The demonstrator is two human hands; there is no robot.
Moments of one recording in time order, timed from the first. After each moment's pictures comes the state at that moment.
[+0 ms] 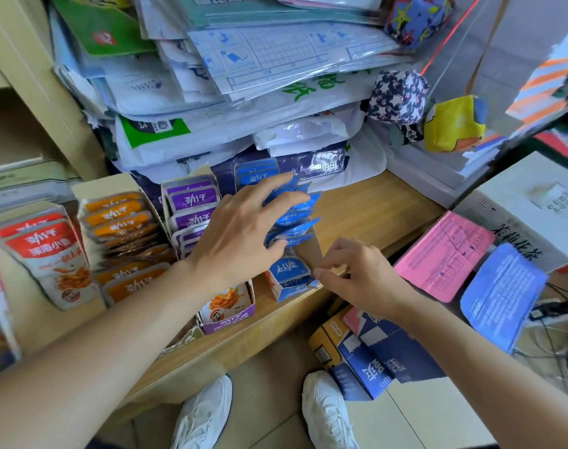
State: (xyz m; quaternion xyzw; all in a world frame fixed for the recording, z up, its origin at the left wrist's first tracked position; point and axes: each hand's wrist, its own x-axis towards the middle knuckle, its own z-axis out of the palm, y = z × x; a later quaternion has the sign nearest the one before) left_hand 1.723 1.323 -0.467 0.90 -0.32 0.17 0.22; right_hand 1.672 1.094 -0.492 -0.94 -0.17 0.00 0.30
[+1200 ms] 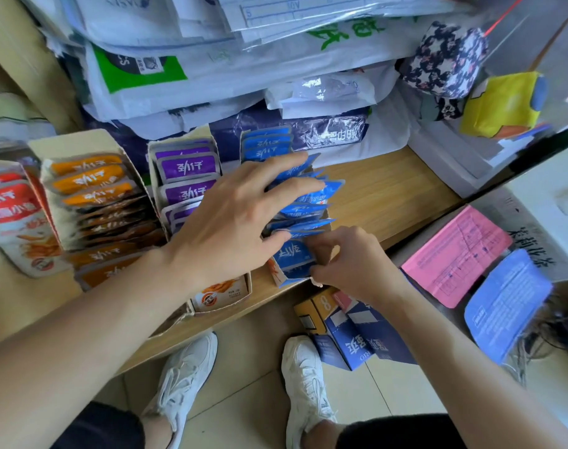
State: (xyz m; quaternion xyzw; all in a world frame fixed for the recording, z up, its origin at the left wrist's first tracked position) left_hand 1.723 1.334 -0.463 0.89 -0.34 0.12 0.27; right_hand 1.694 1.122 -0.470 -0.94 0.01 0.20 0.28
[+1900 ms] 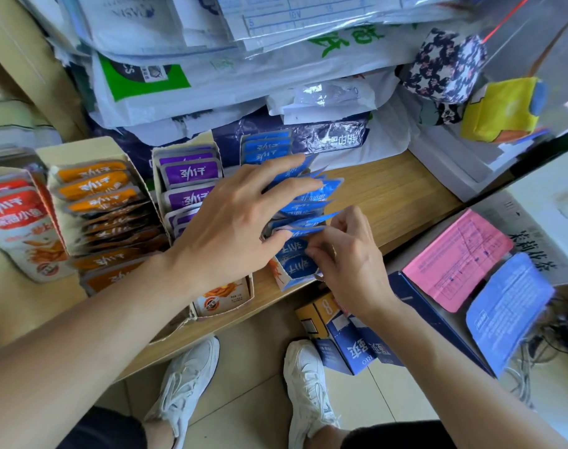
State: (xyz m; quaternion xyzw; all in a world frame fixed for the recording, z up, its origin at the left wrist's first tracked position) left_hand 1.724 1.334 -0.463 0.89 -0.33 0.14 0.29; right_hand 1.686 1.123 -0.502 -0.96 -0.12 -0.09 0.26
